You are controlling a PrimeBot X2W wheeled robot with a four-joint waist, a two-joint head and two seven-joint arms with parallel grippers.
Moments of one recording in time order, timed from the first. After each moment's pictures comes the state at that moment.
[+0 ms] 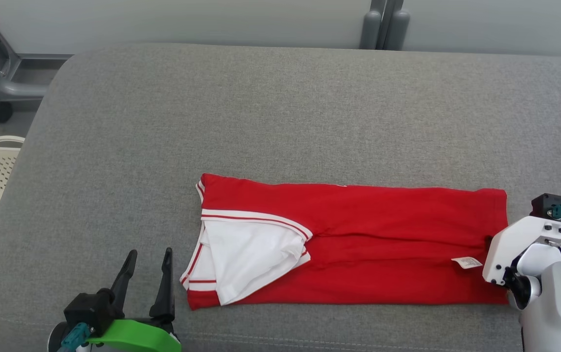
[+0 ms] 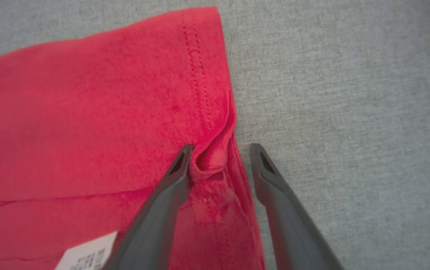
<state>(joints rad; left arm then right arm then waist) -0.02 0.11 -0.14 0.28 -0.35 -0.13 -0.26 -0.42 -0.05 -0.43 0.68 -0.07 0.13 0.42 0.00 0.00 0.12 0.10</state>
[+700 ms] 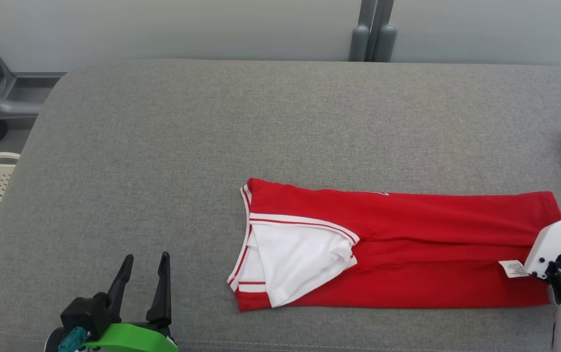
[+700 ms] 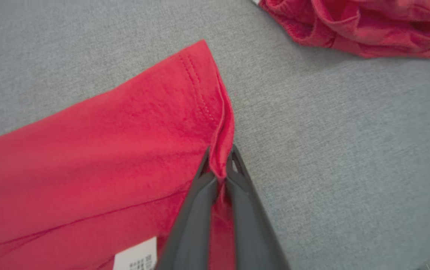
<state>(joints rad) -0.01 0.11 -0.13 0.29 -0.35 -0.13 -0.26 -0.45 -0.05 -0.64 0.63 -0.17 0.13 0.40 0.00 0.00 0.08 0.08</state>
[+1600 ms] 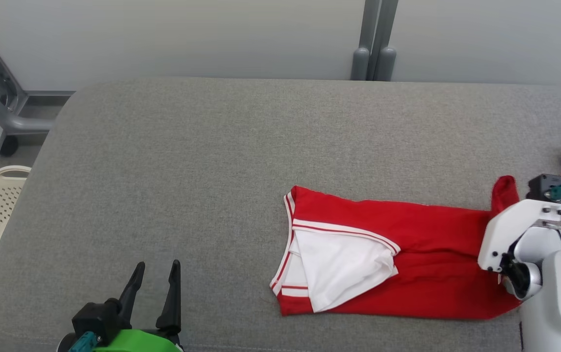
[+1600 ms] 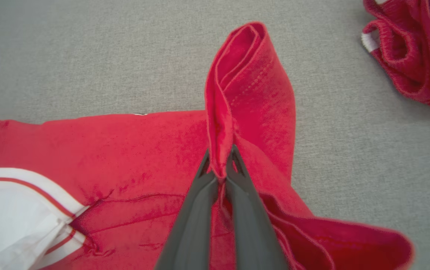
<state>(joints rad) 0.01 0.10 -0.16 0.30 -0.37 -0.13 -0.26 -0.36 -0.05 -0.37 0.42 -0.01 0.13 0.55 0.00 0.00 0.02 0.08</state>
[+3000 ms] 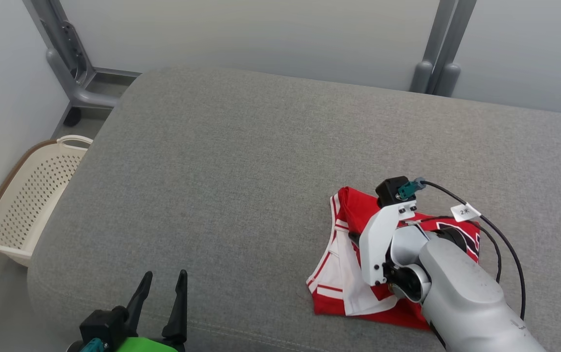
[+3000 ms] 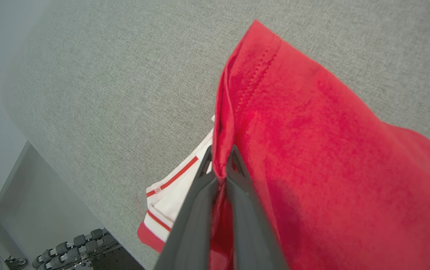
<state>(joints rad) 0.02 0.11 -0.19 0.31 -0.38 -0.13 -0.26 -0.55 -0.05 0.39 0.74 0.47 0.13 0.43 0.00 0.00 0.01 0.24</state>
